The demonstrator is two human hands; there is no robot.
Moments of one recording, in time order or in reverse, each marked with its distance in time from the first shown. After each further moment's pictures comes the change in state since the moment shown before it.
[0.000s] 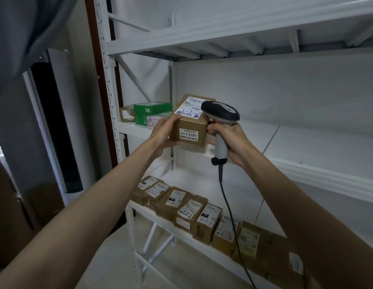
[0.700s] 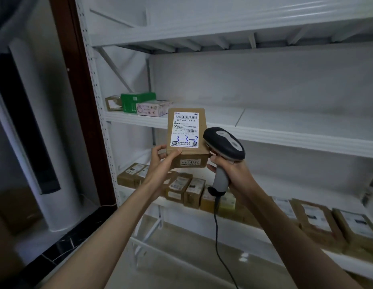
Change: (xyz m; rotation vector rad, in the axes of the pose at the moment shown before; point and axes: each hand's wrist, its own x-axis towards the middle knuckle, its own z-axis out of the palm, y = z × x) left_hand -0.204 -0.080 -0.027 -0.115 -0.151 0.019; right_hand -0.239 0.029 0.031 -0.012 0.166 -0.016
